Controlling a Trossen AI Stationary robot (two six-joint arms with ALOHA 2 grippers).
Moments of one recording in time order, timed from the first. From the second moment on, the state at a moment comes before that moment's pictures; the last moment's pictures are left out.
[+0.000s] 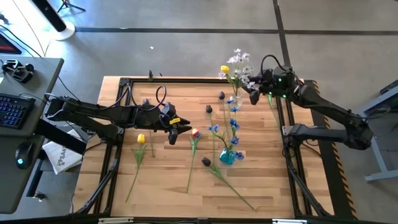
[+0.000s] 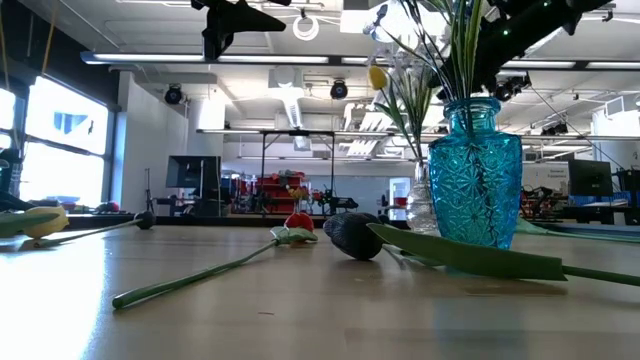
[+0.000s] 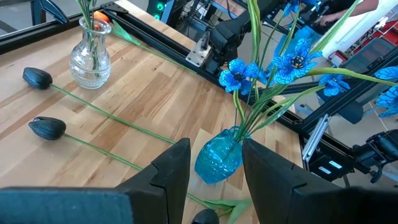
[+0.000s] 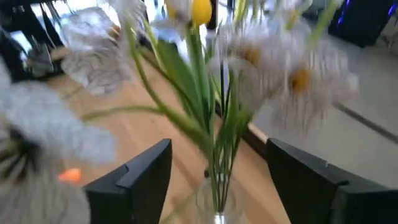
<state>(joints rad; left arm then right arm) -0.09 1.19 0.92 -0.11 -0.19 -0.55 -0.67 0.93 0.84 -0.36 -0.09 -0.01</state>
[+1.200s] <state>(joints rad) -0.13 1.19 0.92 -0.34 -0.16 -0.67 -0.39 0.67 1.05 -1.18 -0.08 0.58</state>
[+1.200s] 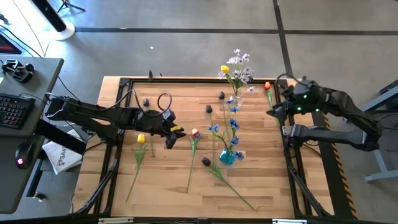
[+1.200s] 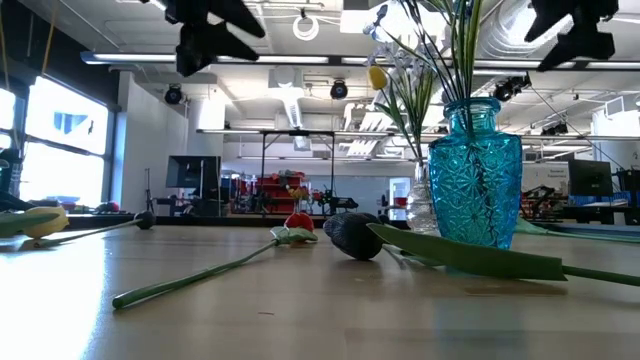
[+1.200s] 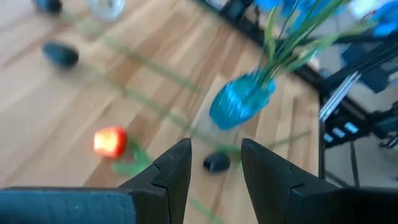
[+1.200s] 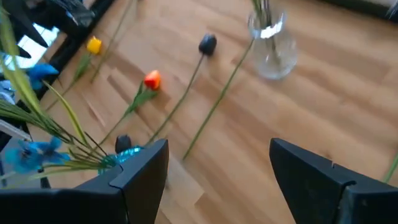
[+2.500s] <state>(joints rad) 0.61 1.24 0.64 -0.76 -0.27 -1.04 0.14 0.65 0.75 -0.68 0.11 0.98</state>
